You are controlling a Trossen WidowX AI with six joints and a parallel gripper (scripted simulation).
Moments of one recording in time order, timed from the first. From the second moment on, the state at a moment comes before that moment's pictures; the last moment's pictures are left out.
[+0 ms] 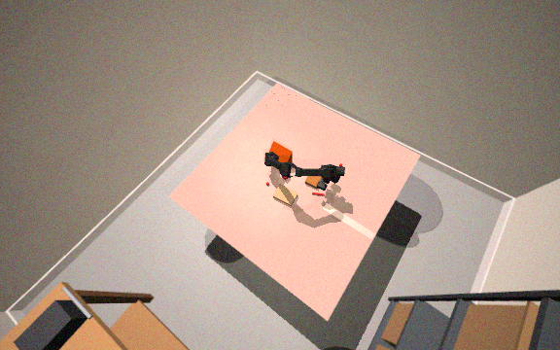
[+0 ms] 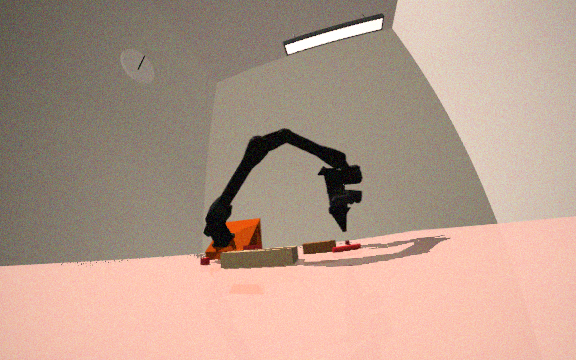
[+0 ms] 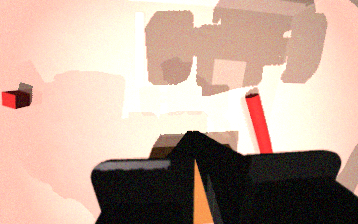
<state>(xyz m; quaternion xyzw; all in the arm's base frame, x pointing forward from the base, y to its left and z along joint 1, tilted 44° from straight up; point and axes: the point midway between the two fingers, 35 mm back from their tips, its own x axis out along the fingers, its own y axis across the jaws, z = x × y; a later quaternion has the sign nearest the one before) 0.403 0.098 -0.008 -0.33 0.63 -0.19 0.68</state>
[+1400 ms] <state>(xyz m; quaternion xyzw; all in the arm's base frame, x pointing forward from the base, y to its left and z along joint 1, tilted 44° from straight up) 0.362 0.063 -0.031 -0.34 0.64 -0.19 0.67</state>
